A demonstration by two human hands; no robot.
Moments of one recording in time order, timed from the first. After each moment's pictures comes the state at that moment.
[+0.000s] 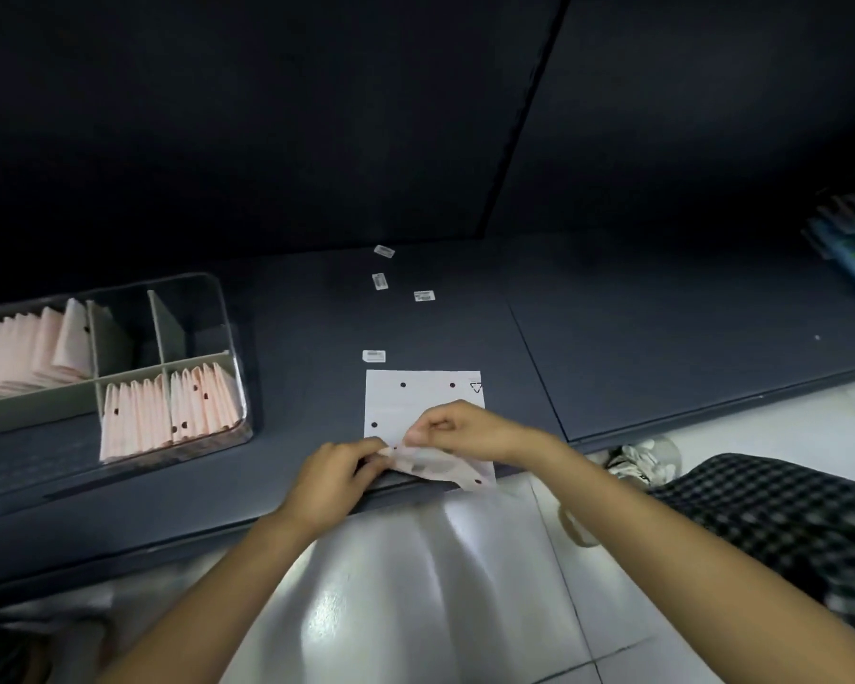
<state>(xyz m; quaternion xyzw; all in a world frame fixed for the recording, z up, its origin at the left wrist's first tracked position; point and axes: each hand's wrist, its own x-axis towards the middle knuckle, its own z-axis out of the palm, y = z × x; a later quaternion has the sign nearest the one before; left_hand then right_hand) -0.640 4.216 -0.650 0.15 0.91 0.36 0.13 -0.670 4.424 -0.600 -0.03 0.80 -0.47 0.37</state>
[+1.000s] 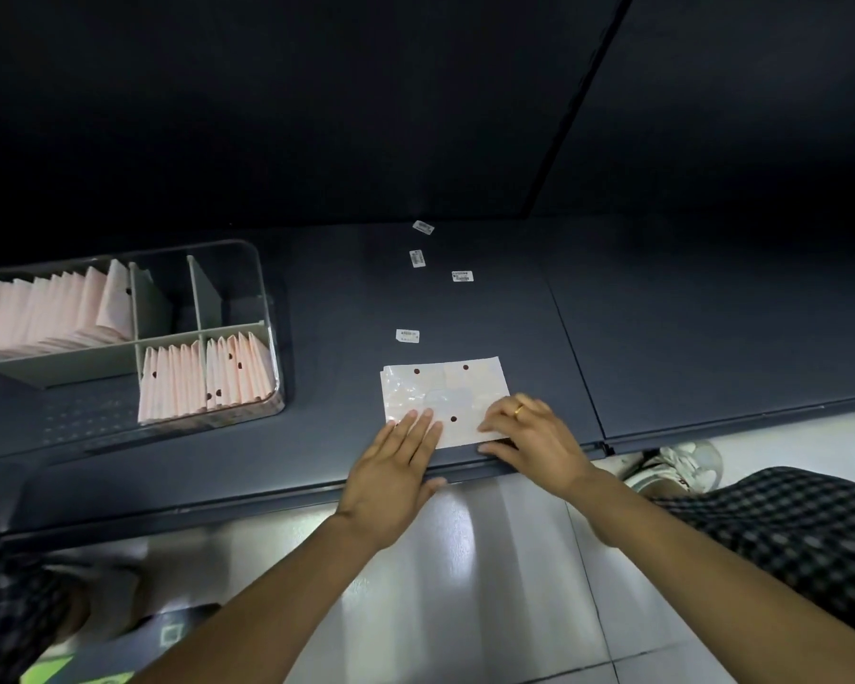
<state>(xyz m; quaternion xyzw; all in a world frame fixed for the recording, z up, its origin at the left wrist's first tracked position) -0.614 4.243 -0.679 0.27 0.96 0.07 0.03 -0.644 4.467 -0.651 -0.24 0.96 -0.12 0.00</state>
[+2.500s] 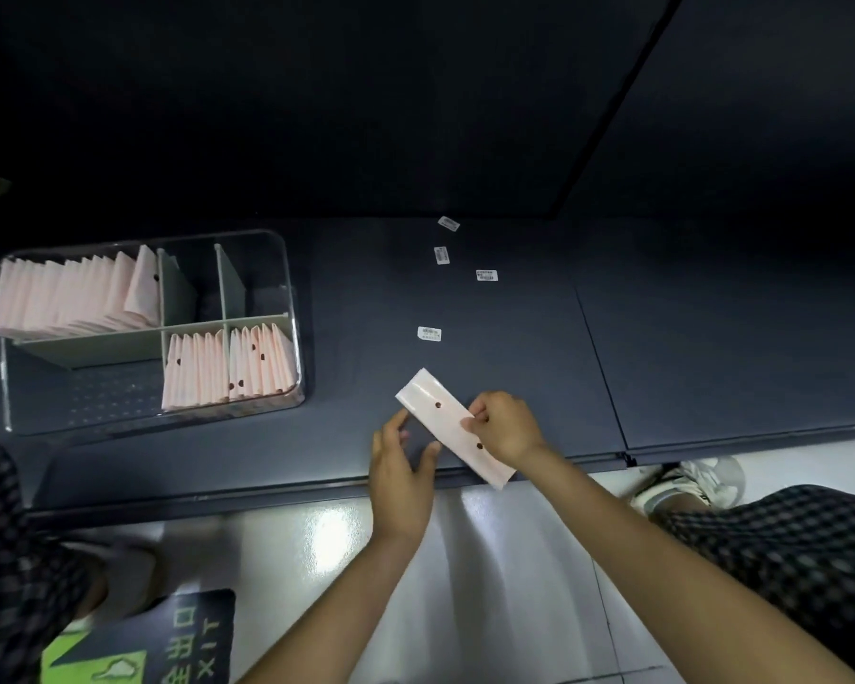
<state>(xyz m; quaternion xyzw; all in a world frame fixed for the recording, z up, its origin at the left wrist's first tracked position) -0.605 4.264 -0.661 -0.18 0.79 0.58 0.01 -0.678 4.396 -0.646 0.06 0.94 -0.24 0.23</state>
